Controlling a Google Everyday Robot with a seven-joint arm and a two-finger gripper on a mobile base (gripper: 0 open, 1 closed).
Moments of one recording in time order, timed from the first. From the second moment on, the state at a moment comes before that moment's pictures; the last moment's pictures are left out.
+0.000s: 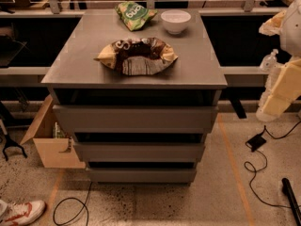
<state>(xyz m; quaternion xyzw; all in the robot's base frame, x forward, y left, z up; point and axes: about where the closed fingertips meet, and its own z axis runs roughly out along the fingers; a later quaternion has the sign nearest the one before) 0.436 -0.207 1.005 -0.60 0.77 -0.07 0.20</state>
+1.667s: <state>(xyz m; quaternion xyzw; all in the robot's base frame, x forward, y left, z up) 0.426 -0.149 0.818 -0.62 0.76 0.05 0.19</state>
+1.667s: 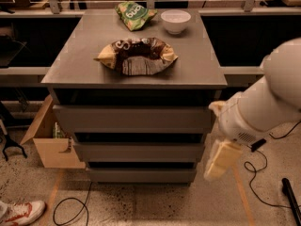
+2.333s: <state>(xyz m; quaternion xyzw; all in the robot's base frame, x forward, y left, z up) 0.426 -0.131 0.725 -0.59 0.78 0.10 0.20</state>
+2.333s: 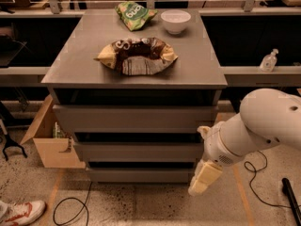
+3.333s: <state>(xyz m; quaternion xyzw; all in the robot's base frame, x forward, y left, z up) 0.419 -0.115 0.600 -0.60 0.76 0.15 0.18</state>
